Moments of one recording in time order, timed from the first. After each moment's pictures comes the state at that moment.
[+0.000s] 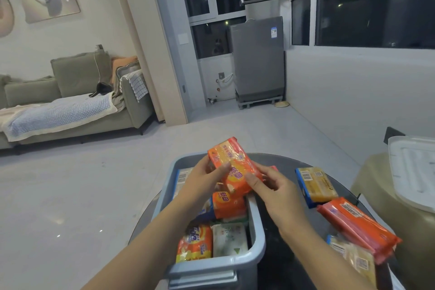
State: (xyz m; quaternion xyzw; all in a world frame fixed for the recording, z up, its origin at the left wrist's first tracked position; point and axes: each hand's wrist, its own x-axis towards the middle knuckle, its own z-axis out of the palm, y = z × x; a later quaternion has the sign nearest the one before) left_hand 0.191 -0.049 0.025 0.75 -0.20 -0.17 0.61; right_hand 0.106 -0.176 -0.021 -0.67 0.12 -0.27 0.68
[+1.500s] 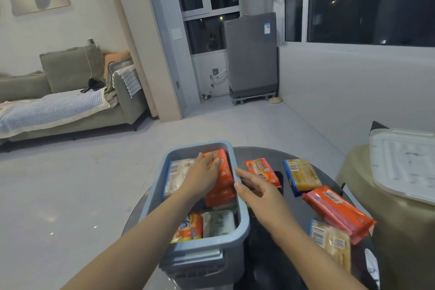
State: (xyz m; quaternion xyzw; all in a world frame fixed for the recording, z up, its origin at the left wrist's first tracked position) left_hand 0.201 -0.068 0.004 0.92 -0.22 -0.06 0.33; right_hand 0.081 -0.170 -0.032 -0.72 0.09 -0.19 0.66
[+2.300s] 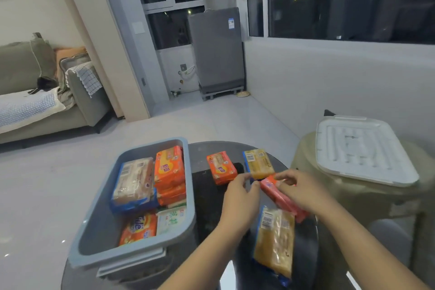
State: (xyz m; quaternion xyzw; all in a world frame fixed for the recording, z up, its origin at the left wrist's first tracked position) left_hand 0.074 -0.172 -0.041 0.81 -0.24 -0.16 0.51; right_hand 0.001 -0.303 -0.043 -0.83 0.30 -0.11 0.45
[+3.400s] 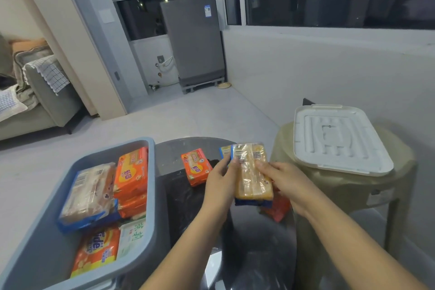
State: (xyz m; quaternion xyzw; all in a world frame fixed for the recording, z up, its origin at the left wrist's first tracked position) left_hand 0.100 -0.219 -0.055 0.68 -0.20 -0.24 0.66; right_hand 0.006 -0.327 -0.050 -0.66 0.32 -0.14 0.67
